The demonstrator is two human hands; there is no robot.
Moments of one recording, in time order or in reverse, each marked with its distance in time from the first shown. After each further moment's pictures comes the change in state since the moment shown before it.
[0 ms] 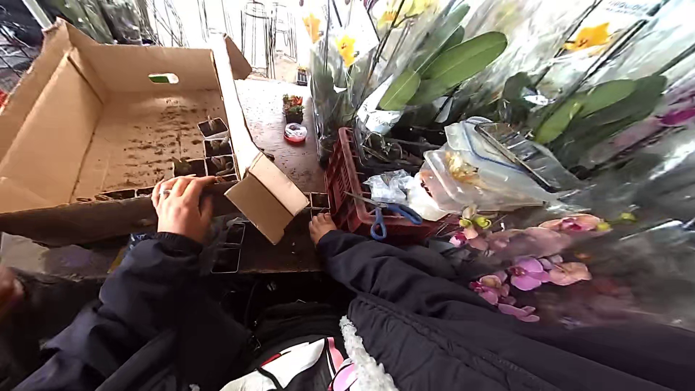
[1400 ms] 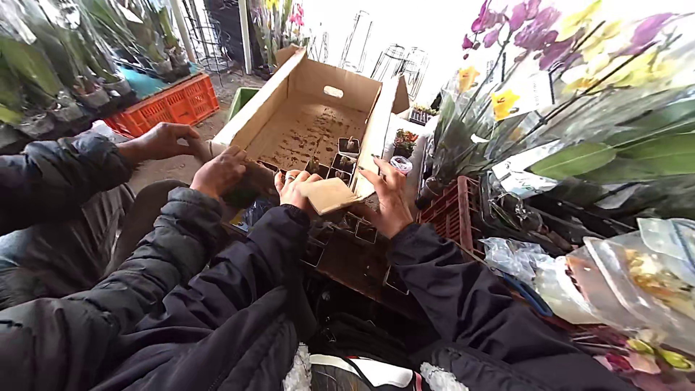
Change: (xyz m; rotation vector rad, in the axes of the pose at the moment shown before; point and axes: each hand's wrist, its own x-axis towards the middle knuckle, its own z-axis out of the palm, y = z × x) left_hand 0.001 -0.017 -0.019 0.066 -0.044 -0.393; right_hand -0.006 -0.071 -0.188 0.512 0.999 -0.680
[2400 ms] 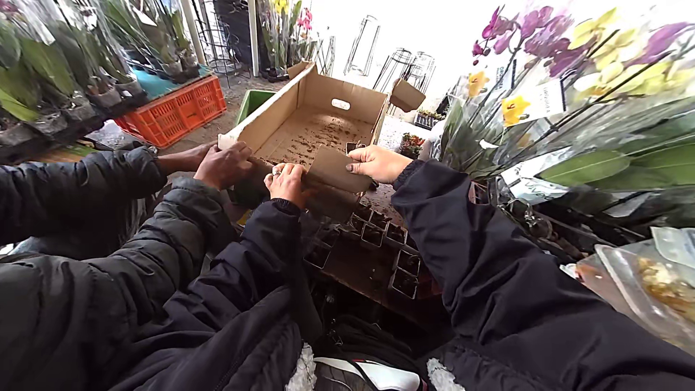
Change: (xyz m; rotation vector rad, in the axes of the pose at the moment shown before) left_hand 0.012 -0.034 -0.022 -0.026 0.017 -0.148; right_hand 0.128 -0.009 -0.013 0.351 -0.790 0.242
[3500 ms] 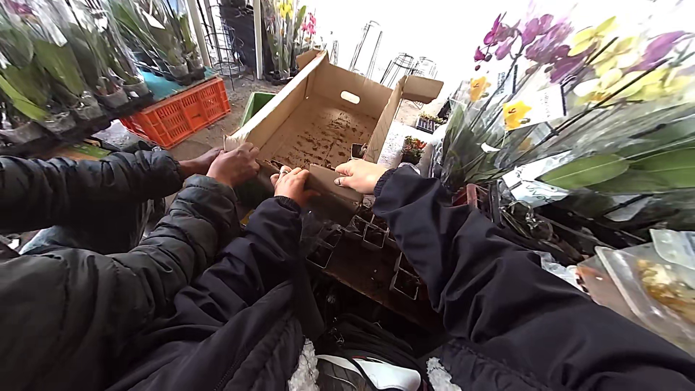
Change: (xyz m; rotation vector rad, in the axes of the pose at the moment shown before) left_hand 0.010 -0.014 0.003 0.047 -0.132 0.082; right_hand 0.023 -0.021 0.032 -0.368 -0.149 0.122
